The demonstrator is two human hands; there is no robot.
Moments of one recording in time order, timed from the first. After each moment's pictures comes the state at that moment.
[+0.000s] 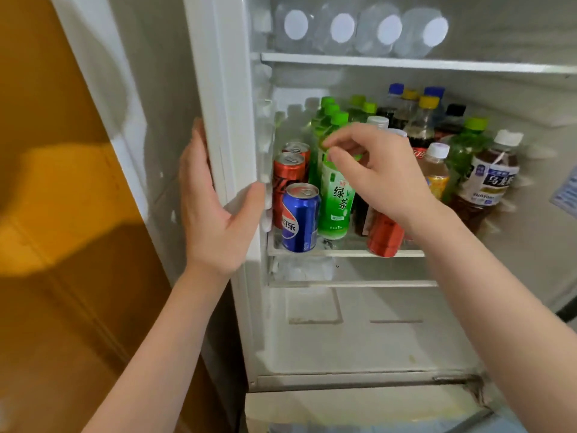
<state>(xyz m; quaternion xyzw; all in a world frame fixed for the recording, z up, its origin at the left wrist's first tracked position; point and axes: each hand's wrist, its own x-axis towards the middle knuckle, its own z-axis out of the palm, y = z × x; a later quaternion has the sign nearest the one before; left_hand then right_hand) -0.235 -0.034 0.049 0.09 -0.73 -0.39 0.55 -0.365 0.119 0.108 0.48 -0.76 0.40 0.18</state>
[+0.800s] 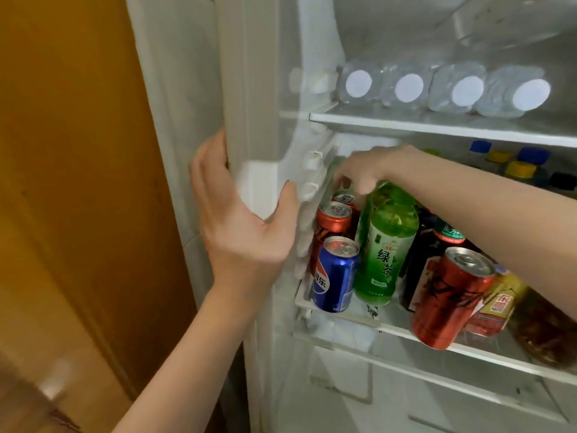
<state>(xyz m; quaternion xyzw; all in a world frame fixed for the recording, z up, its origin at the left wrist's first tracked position) -0.258 -0.013 0.092 0.21 -0.66 -0.19 0.69 -0.488 -0.026 0.162 0.58 -0.79 -0.19 0.00</state>
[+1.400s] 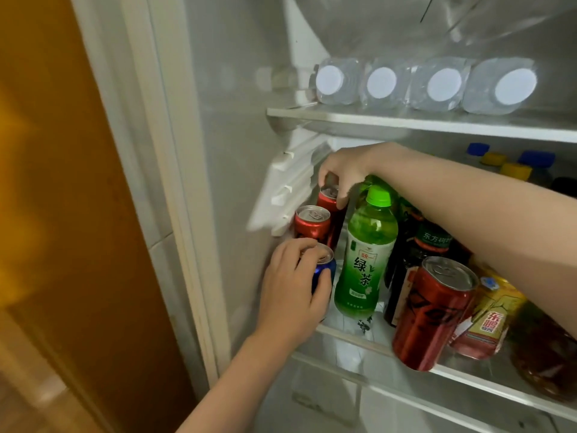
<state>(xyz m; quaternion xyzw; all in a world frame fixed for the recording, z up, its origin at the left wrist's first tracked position) -0.338 0.010 -0.008 0.21 -0.85 -0.14 0.46 -0.528 -0.036 0.160 0.64 -0.76 -0.12 -0.01</state>
